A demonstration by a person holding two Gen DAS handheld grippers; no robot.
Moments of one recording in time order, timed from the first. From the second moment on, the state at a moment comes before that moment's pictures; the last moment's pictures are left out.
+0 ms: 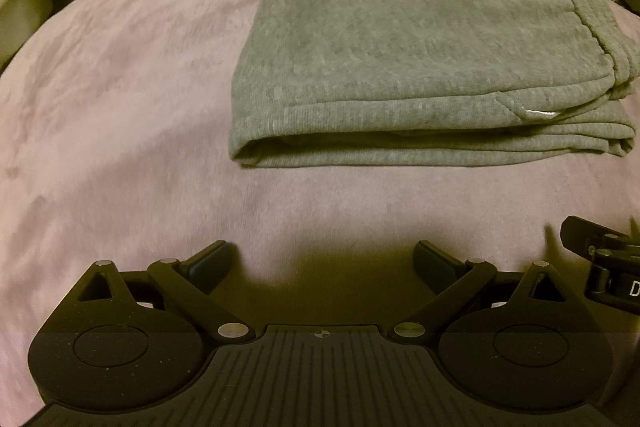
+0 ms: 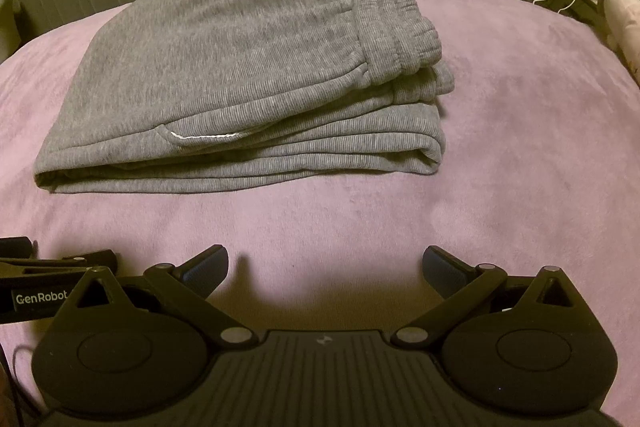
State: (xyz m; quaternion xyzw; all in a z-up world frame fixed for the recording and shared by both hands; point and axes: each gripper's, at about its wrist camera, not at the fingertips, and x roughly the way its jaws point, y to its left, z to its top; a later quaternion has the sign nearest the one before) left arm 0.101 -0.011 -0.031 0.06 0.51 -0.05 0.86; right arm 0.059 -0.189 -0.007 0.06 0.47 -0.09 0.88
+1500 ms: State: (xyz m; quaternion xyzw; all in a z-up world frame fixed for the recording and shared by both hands) left arm 0.098 -0.010 -0.024 0.06 0.49 -0.05 0.87; right arm 0.059 -0.187 -0.007 0.05 0.47 -0.09 0.88
